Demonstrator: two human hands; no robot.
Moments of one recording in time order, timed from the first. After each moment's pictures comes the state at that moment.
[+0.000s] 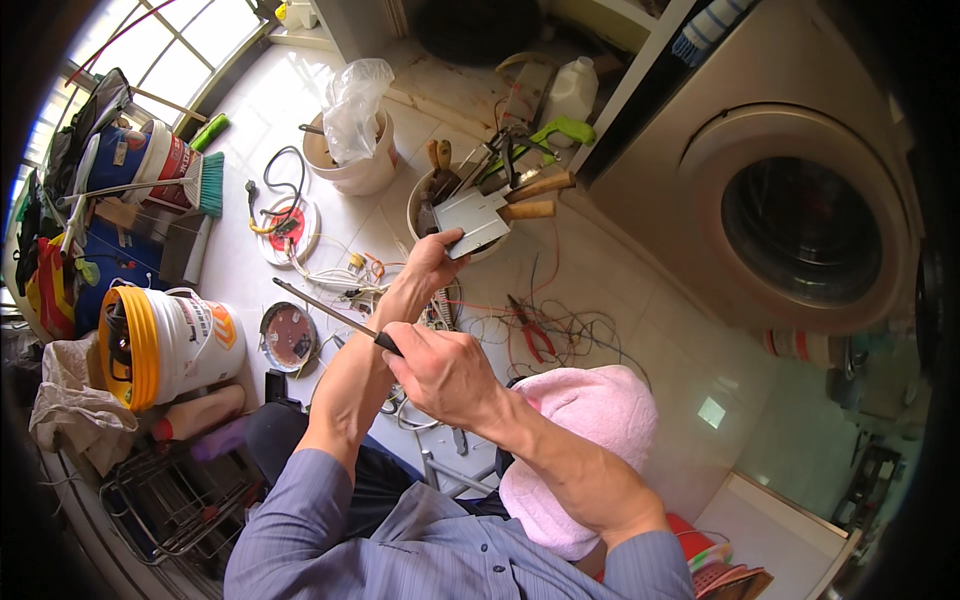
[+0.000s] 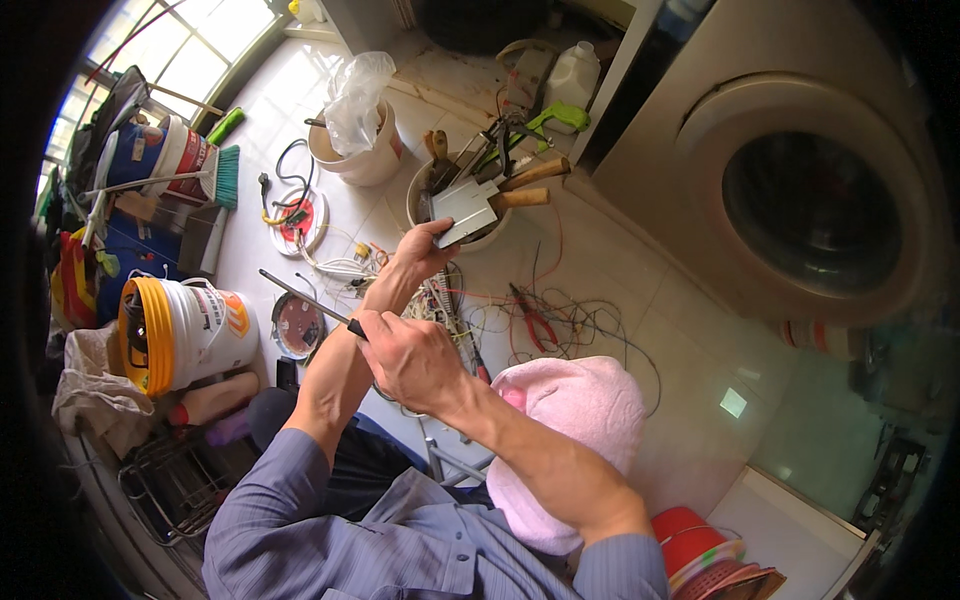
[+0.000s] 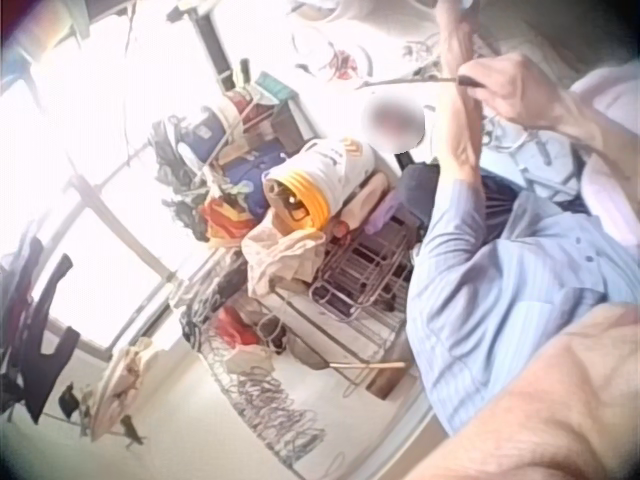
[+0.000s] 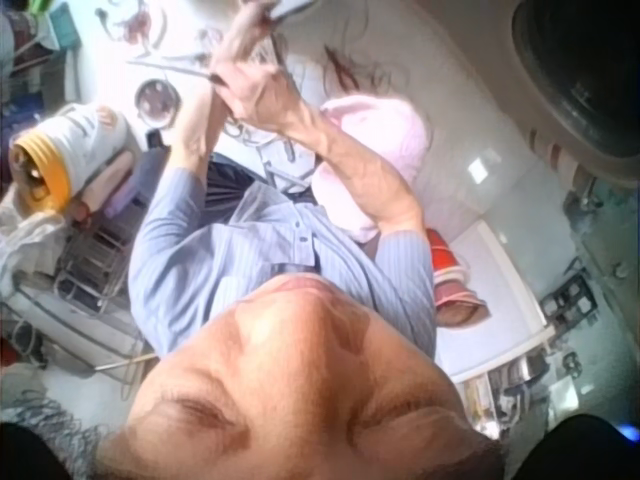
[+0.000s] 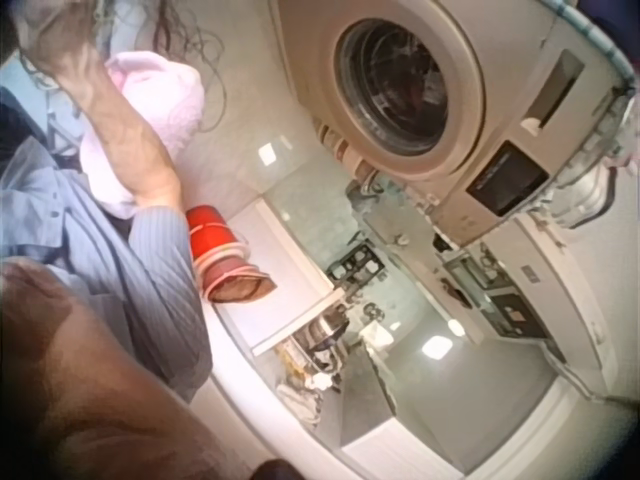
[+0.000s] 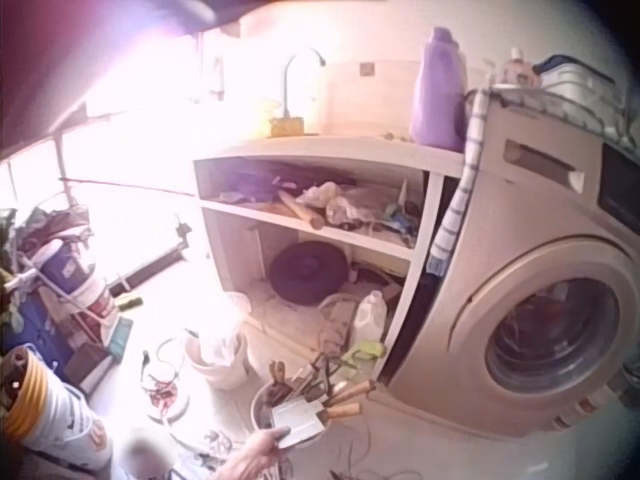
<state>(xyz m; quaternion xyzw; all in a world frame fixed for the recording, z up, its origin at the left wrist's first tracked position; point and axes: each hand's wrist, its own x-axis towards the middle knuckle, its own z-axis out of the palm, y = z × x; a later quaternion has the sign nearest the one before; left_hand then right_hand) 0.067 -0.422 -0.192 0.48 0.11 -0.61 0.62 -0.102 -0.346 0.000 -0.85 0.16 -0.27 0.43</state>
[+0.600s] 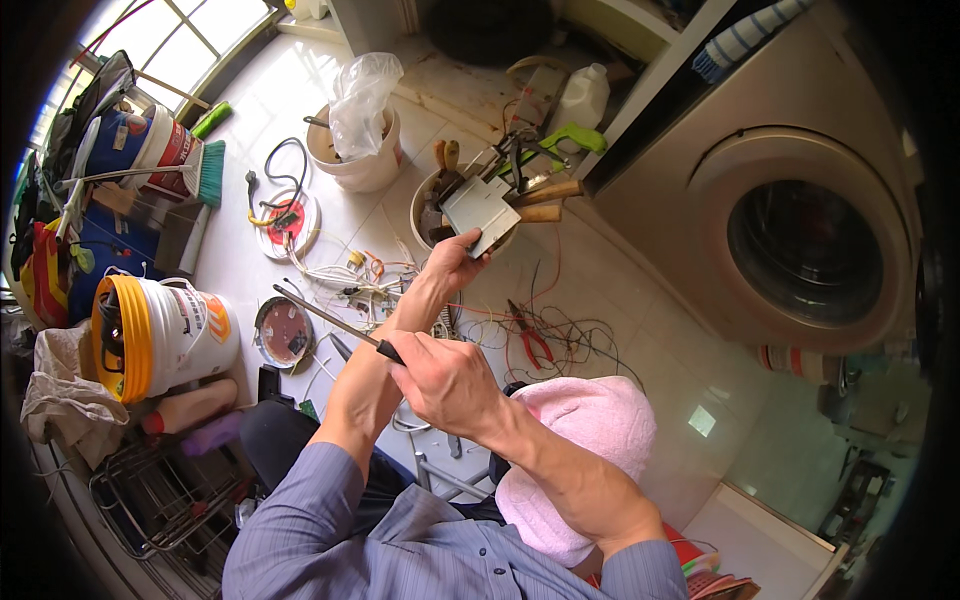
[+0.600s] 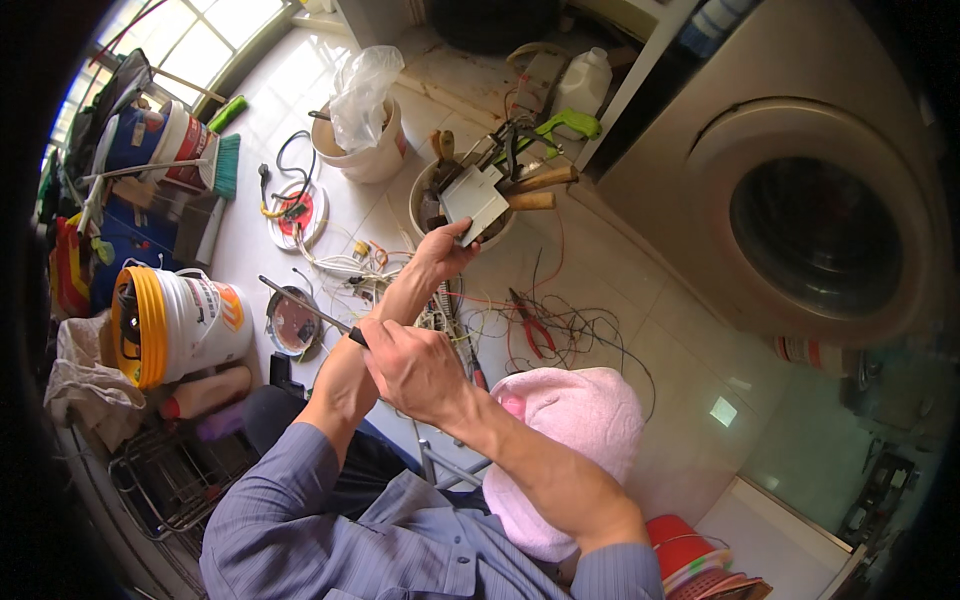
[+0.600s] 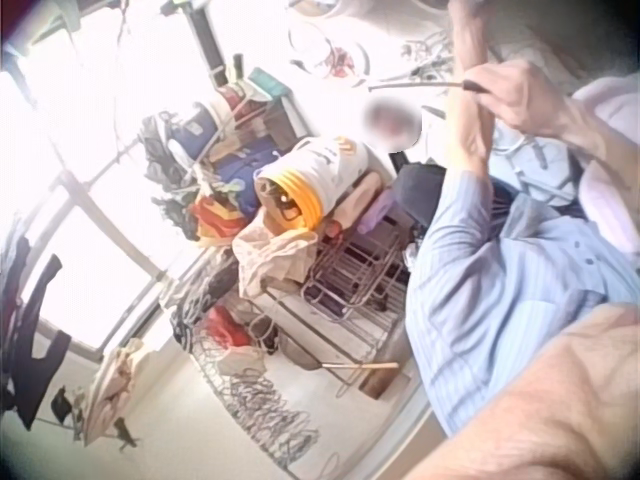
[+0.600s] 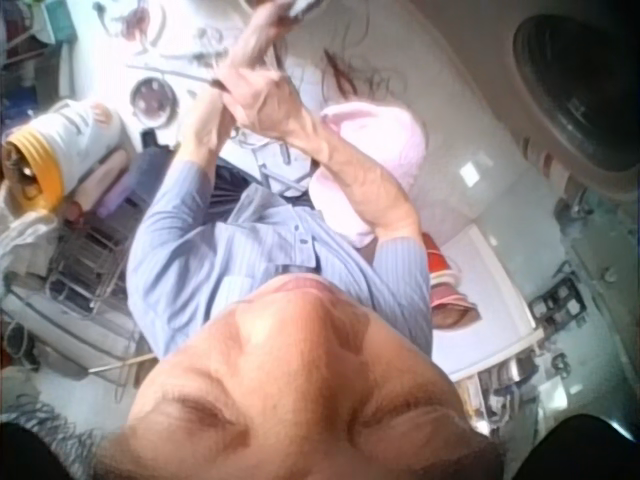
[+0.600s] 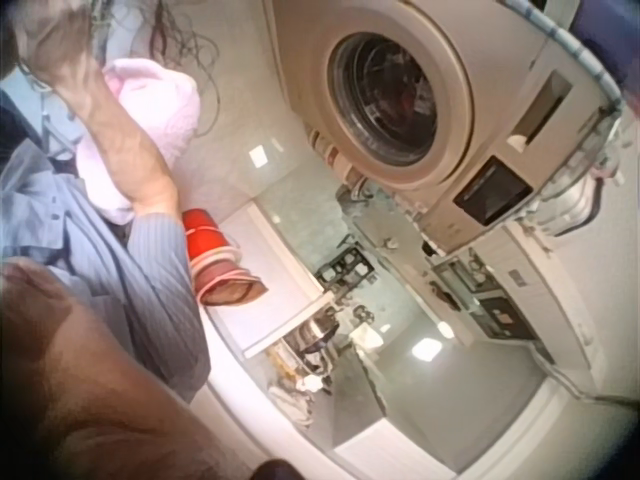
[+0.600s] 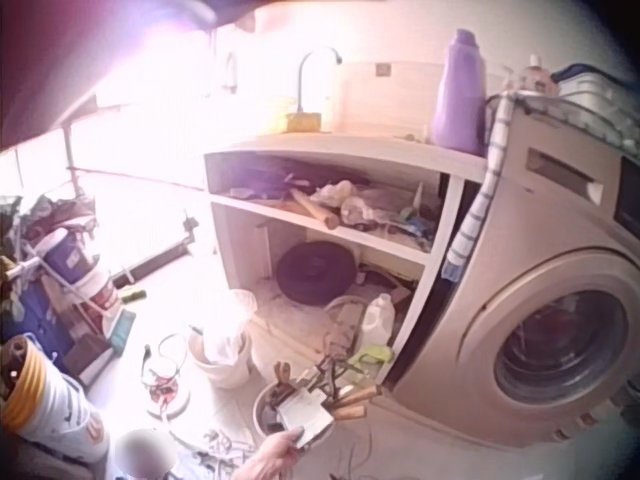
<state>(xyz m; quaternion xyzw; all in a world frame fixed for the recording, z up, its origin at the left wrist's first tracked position) 0.056 -0.438 -0.223 0.41 0.13 -0.64 0.63 -0.099 -0.343 -0.002 -0.85 0.16 -0.25 0.43</state>
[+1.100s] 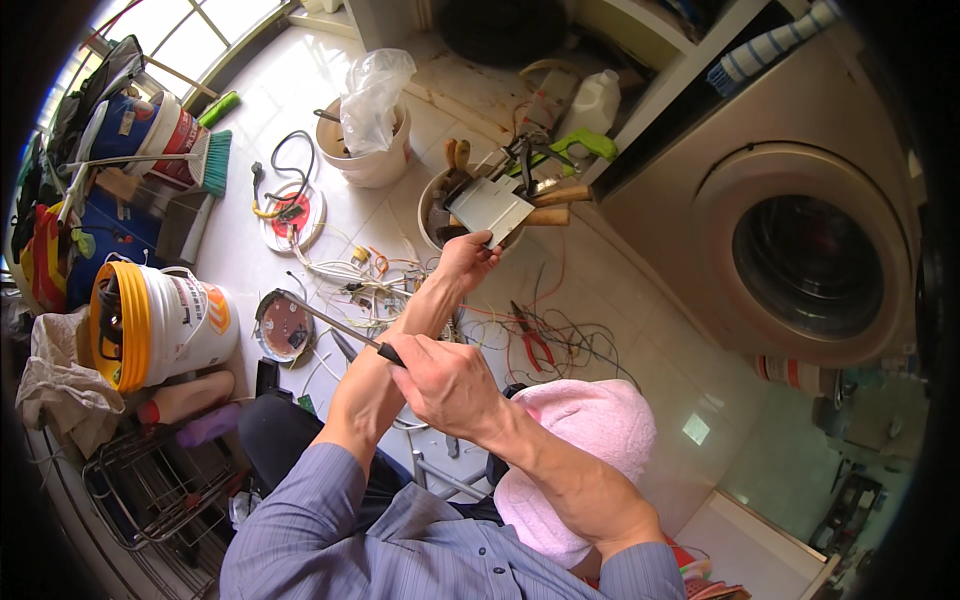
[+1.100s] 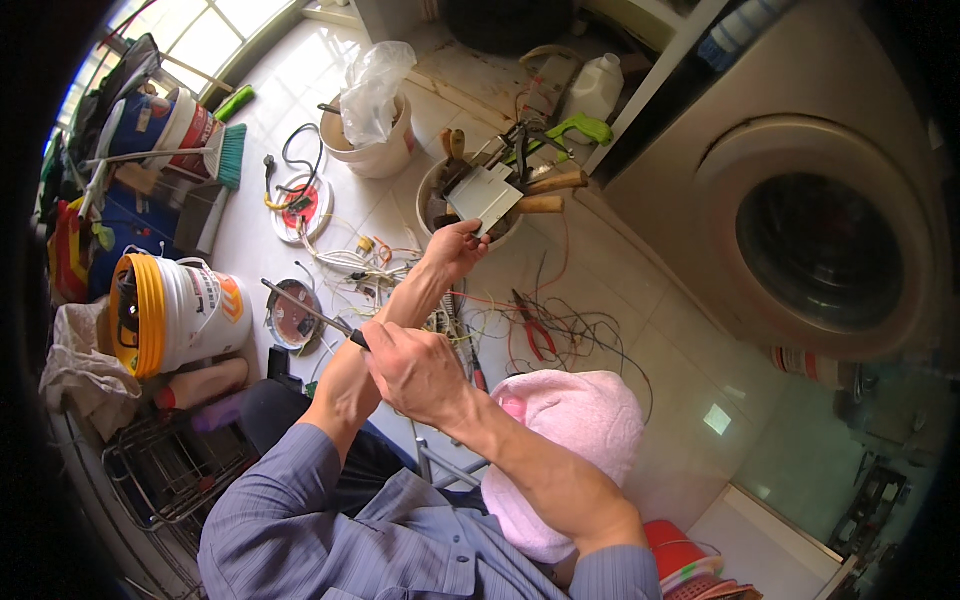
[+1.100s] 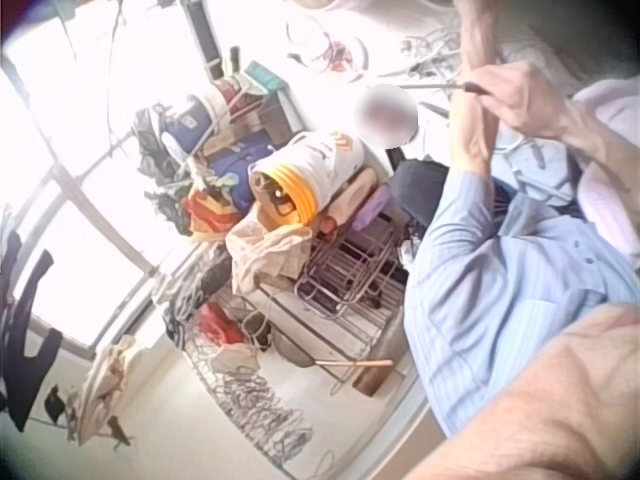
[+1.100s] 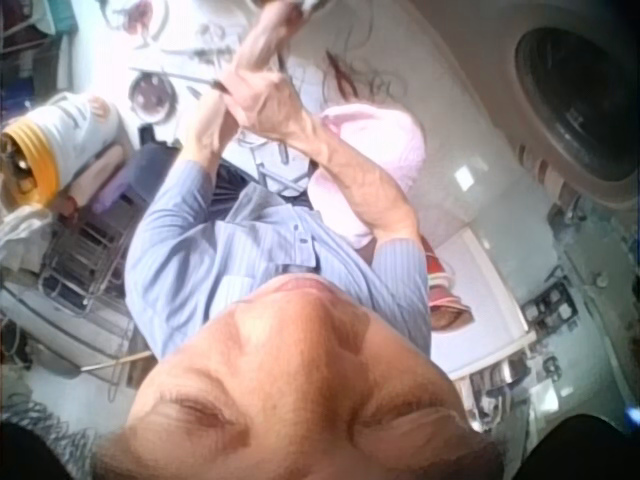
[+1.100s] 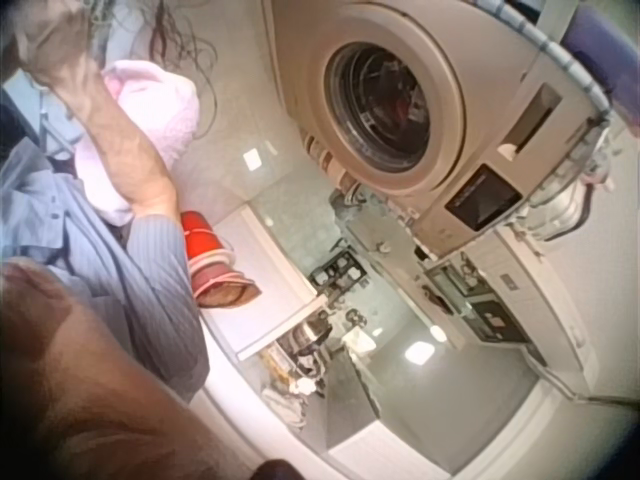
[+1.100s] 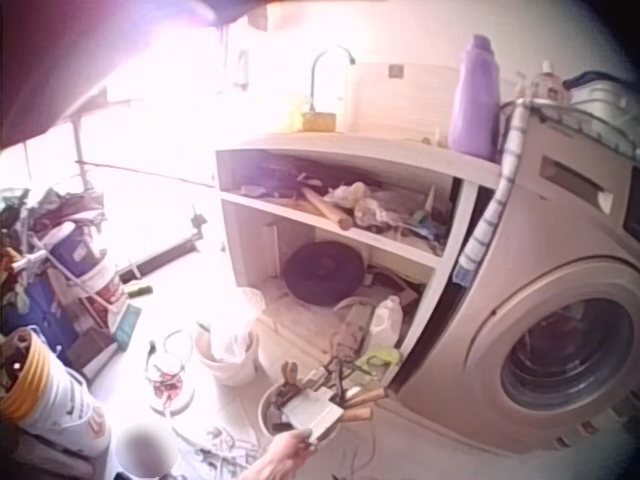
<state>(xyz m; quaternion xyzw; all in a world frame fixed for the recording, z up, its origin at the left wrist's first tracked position) 0.042 -0.443 -0.200 0.45 0.16 -0.60 0.64 -0.096 -0.339 -0.008 -0.87 0.14 -0.23 0.42</state>
